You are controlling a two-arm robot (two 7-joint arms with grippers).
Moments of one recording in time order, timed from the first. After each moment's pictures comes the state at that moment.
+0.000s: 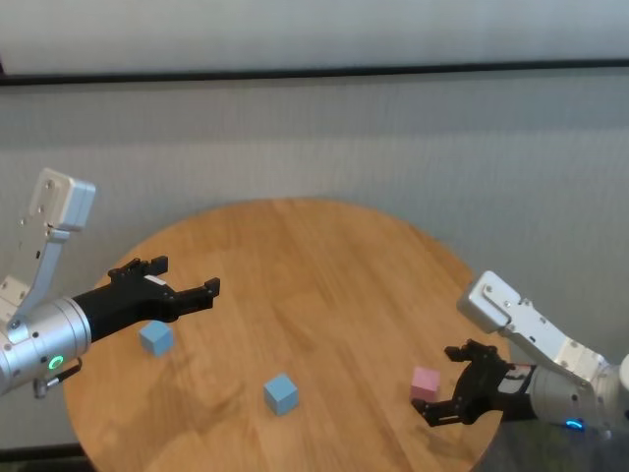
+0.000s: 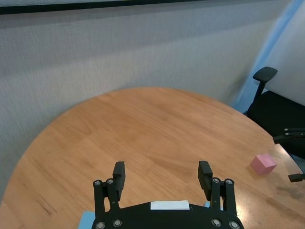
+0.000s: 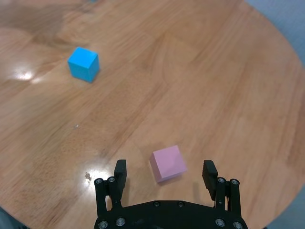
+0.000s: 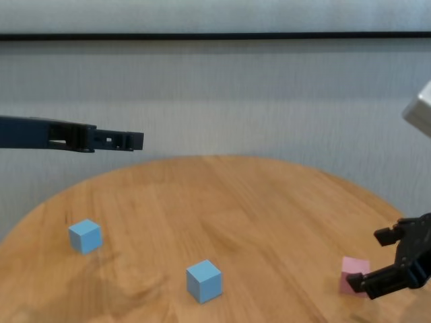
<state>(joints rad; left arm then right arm) -0.28 0.55 0.30 -1.60 -0.56 0.39 -0.38 0.33 0.60 -0.48 -1.51 0.11 0.47 0.60</state>
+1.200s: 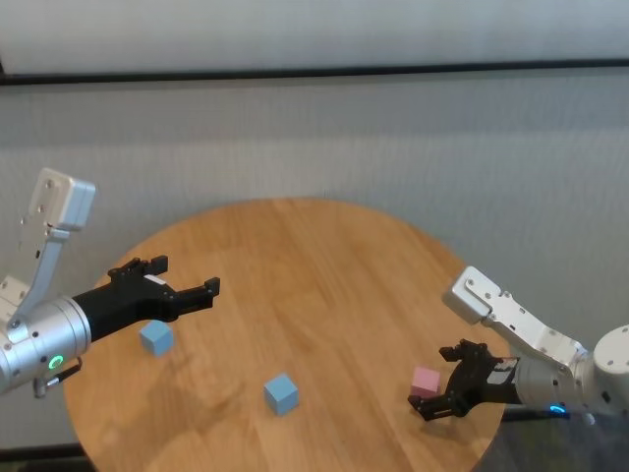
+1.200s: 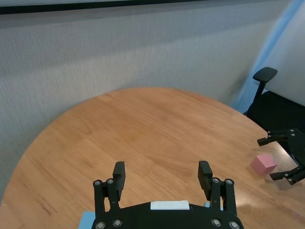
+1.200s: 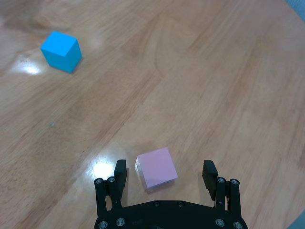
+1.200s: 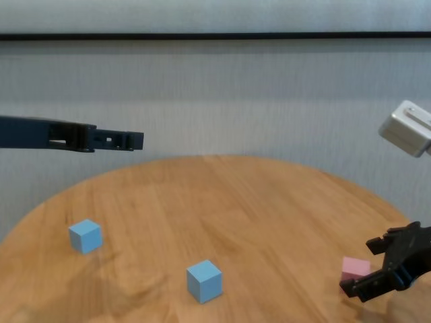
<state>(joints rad) -0.28 0.55 0.30 -1.60 -0.56 0.39 -0.38 0.44 0.55 -0.55 -1.33 0.10 0.46 0.63</state>
